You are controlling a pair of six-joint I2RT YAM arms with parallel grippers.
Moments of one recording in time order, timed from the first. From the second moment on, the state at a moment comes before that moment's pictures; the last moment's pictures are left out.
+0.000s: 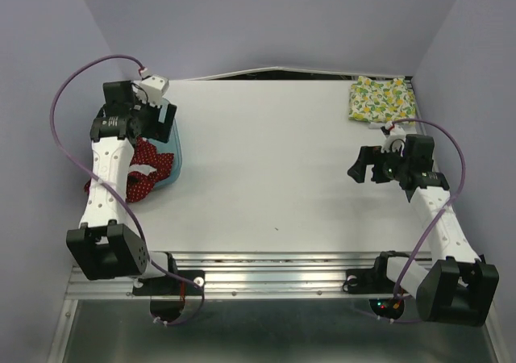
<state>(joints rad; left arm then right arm) 0.06 1.33 1.39 -0.71 0.20 0.37 -0.12 1.05 0.78 -0.46 -0.50 -0.02</state>
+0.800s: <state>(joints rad) 0.34 1.60 1.48 -0.91 0.00 0.65 -0.12 1.07 0.78 -0.46 -0.49 -0.02</state>
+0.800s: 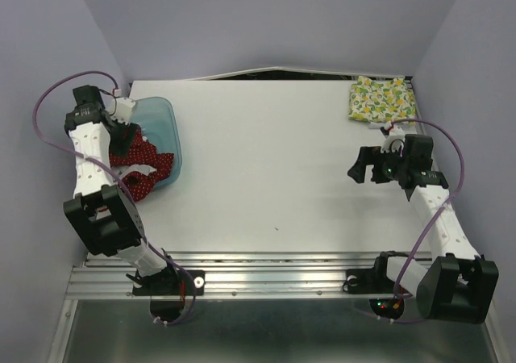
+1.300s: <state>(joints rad) 0.46 1.58 1.49 -1.03 -0.05 0.88 -0.12 1.08 0.78 -0.49 -0.49 -0.06</state>
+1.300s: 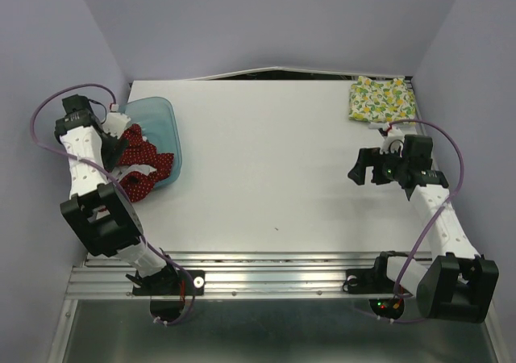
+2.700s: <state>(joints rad) -0.13 1.58 2.32 -0.89 -0.28 0.69 -0.12 1.18 0.95 -0.40 -0.61 0.00</state>
